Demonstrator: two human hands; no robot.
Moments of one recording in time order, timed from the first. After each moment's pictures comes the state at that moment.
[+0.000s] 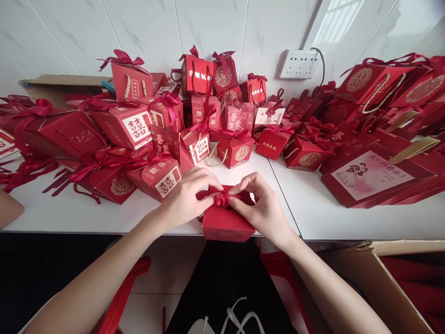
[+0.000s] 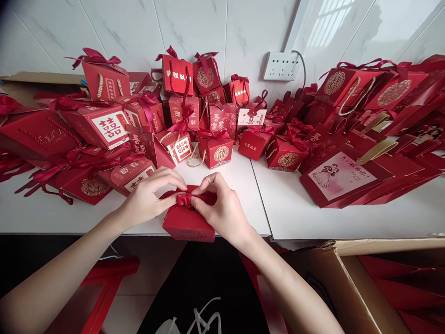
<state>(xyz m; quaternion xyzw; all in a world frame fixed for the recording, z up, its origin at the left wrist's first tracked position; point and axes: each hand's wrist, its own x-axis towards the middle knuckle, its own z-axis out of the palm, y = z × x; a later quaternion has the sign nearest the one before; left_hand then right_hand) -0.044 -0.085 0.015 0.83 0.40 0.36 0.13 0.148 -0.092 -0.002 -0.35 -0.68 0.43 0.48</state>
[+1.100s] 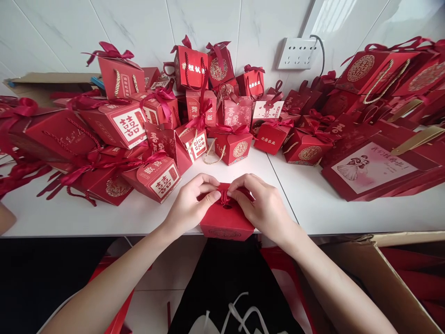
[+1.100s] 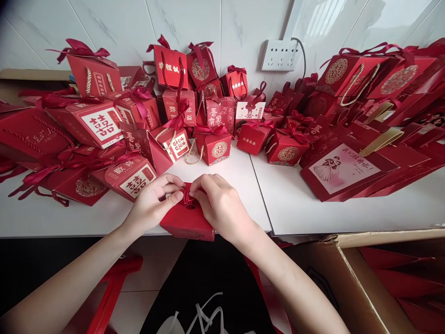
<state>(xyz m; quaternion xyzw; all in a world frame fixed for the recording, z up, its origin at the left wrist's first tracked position) -0.027 -0.098 -0.001 0.63 0.49 0.43 0.42 0.151 -0.090 0.005 -0.37 -0.81 0.18 0.42</state>
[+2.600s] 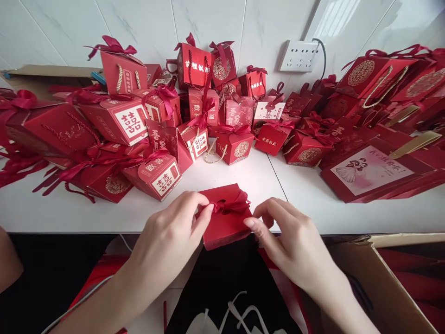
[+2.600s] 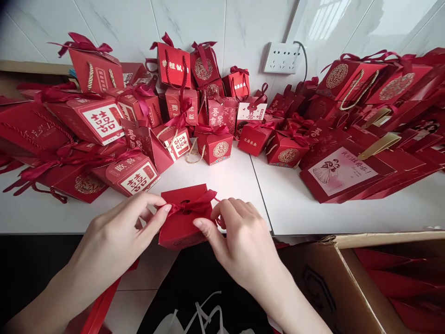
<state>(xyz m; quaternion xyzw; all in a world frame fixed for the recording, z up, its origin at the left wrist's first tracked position) -0.030 -0.153 0.027 0.79 0.52 0.30 -0.08 0.174 -0.140 0.020 -0.45 -0.82 0.08 0.33</state>
